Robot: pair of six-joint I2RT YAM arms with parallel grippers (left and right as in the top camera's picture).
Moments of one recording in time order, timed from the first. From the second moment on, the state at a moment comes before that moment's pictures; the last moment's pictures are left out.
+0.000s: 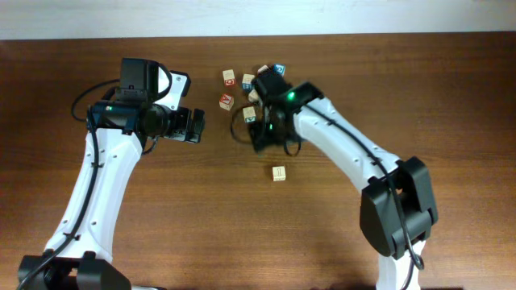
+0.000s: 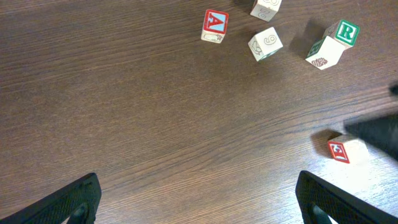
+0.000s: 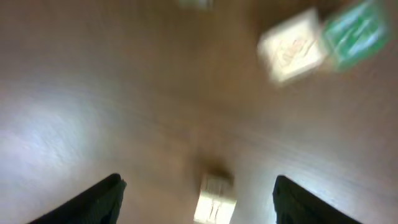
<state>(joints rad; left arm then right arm) -0.08 1.58 1.41 -0.90 0.16 0.13 0.53 2.05 1.74 -0.97 -0.08 0.27</state>
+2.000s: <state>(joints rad) -0.08 1.58 1.41 -0.90 0.16 0.13 0.28 2.26 1.80 -1.26 -0.15 0.23</state>
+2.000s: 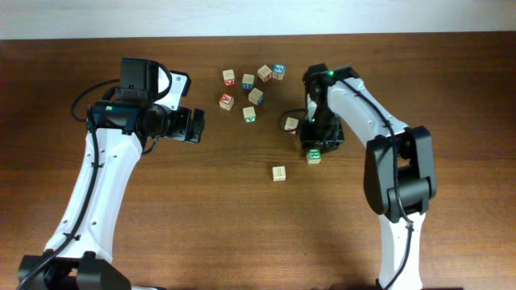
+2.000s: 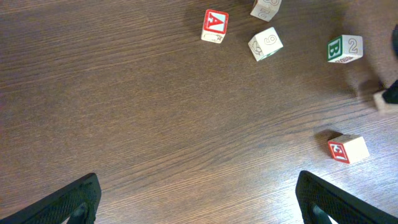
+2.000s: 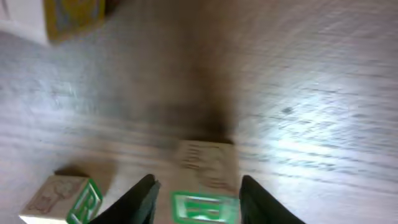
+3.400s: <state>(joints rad) -0.08 1.58 1.41 -0.90 0.16 0.13 0.49 2.26 1.84 -1.38 -0.18 0.28</state>
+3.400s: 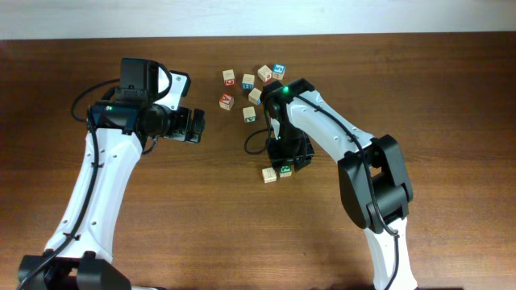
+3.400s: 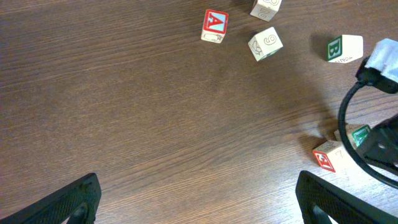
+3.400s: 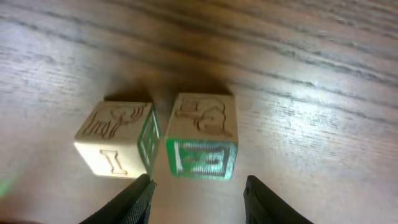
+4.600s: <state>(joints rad) -0.08 1.58 1.41 -0.90 0.16 0.13 0.41 2.40 1.98 -1.33 0.03 0.45</state>
